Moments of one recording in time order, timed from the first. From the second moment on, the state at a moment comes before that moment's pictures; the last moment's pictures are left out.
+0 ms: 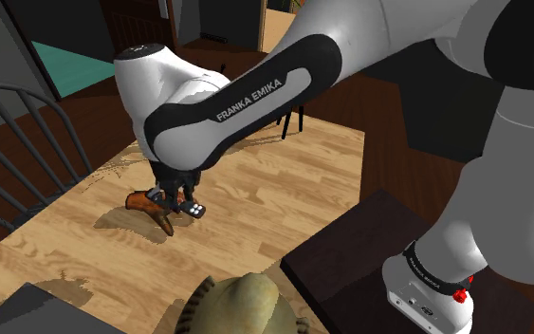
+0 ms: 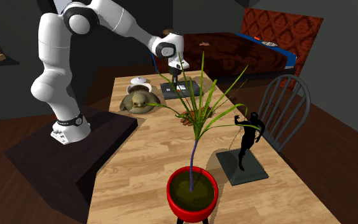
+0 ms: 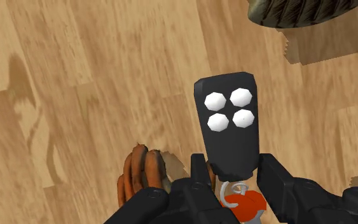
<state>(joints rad) 0.54 0.39 0.25 -1.84 -0.09 2.17 0.48</state>
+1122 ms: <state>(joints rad) 0.56 0.53 0.23 -1.88 -0.14 2.35 0.50</state>
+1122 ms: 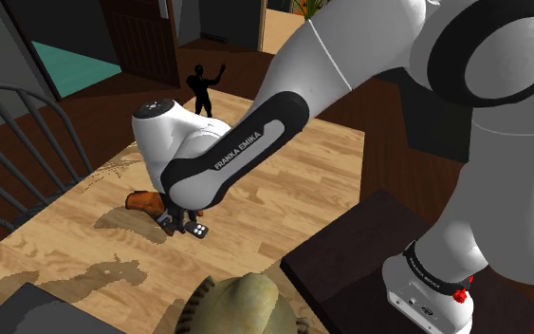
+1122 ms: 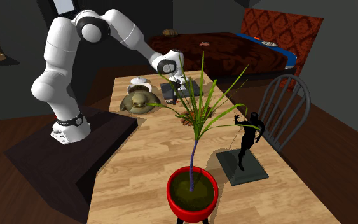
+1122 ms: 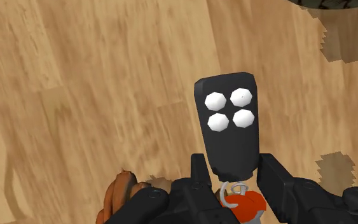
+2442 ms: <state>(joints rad) 0.59 0.74 0.18 -1.84 -0.19 2.51 0.53</state>
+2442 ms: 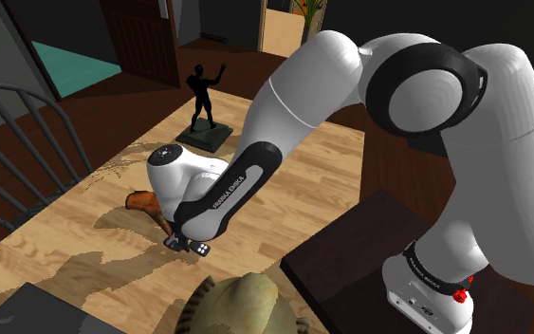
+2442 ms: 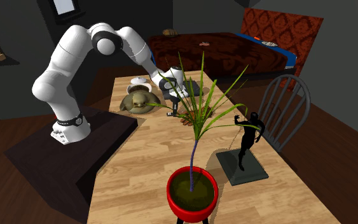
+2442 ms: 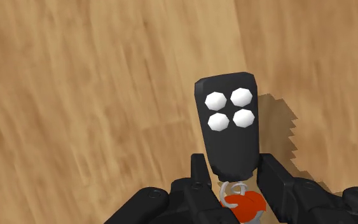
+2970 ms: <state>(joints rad) 0.59 0.74 0.18 -1.84 -0.19 2.52 0.53</state>
